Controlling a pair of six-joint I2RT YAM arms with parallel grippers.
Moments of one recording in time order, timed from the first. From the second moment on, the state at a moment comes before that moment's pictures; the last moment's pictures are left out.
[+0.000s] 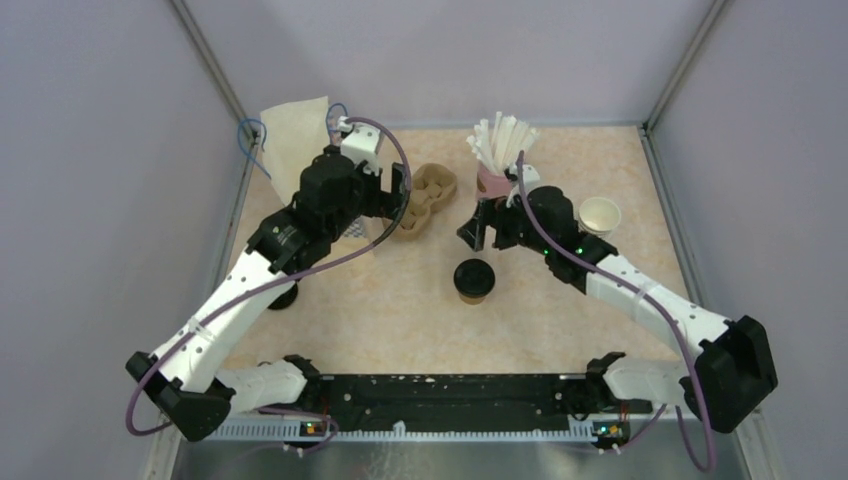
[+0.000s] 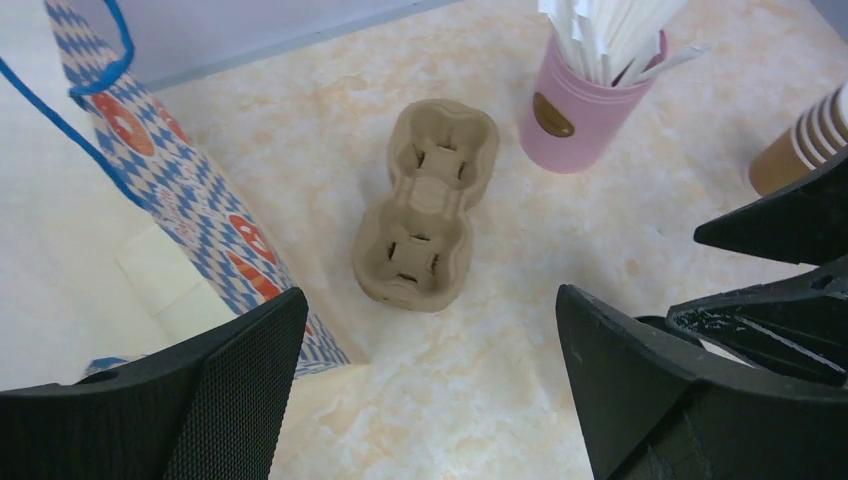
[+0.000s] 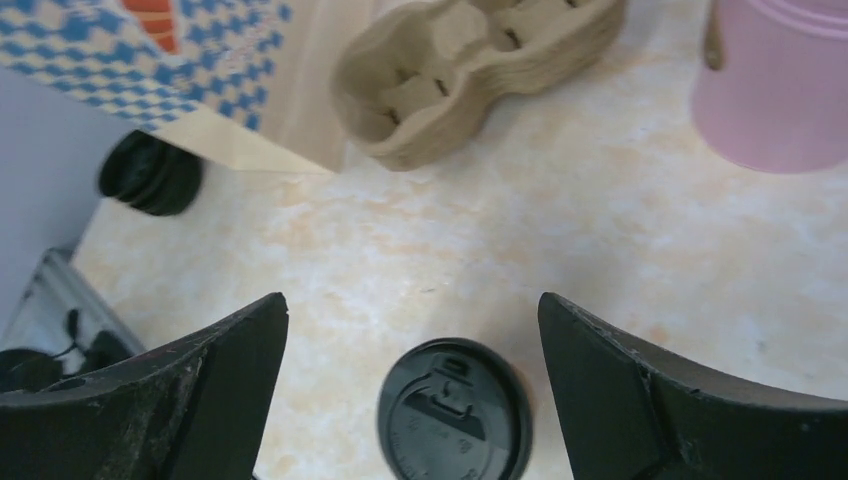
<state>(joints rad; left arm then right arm) -0.65 1.13 1.30 -0.52 -0.24 -0.14 0.62 1.16 0.84 -0.04 -0.16 0.44</state>
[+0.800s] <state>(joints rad) -0.60 1.05 1.25 -0.46 -0.29 -0.11 0.88 1.47 1.08 -0.52 0.19 0.22</state>
